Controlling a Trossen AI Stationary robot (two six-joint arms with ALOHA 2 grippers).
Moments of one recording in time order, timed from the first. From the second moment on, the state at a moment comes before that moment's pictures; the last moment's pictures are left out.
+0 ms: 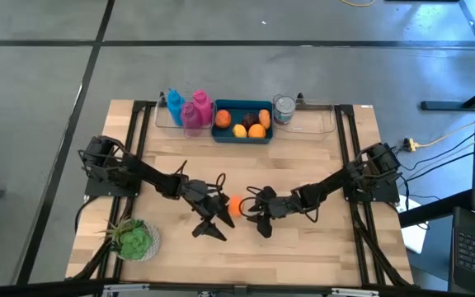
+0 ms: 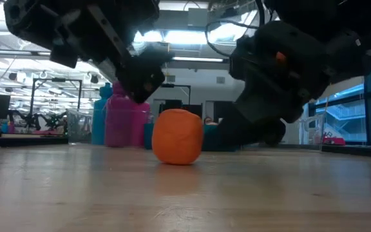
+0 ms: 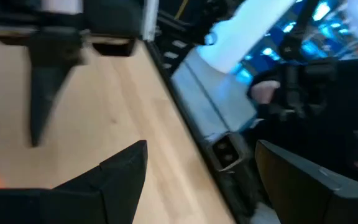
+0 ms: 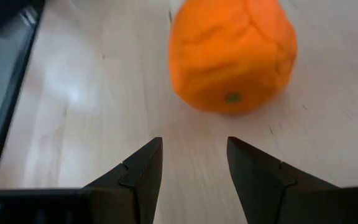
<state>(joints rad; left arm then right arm) -0.23 1.68 0.67 0.85 0.46 -0.52 0.38 1.85 0.74 0.47 0.19 0.67</state>
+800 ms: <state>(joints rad) -0.24 1.23 0.67 0.25 0.10 -0.21 0.29 1.63 0.88 0.09 0.10 0.28</state>
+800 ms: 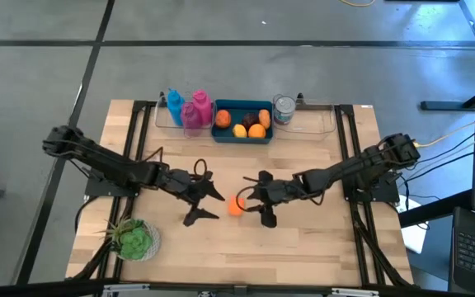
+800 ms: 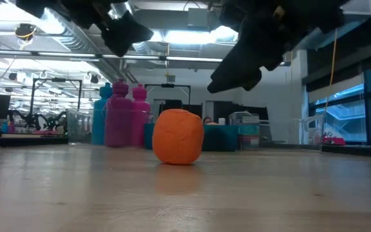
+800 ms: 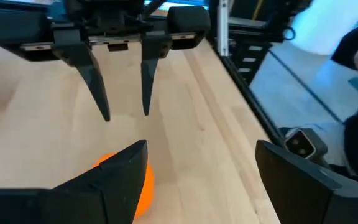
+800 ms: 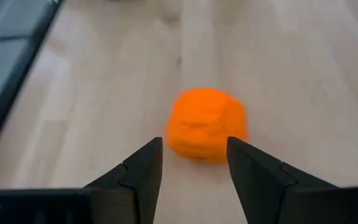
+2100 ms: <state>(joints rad) -0.29 1.13 0.62 0.13 -0.19 -0.09 0.07 1.63 1.10 -0.27 -0.16 0.06</state>
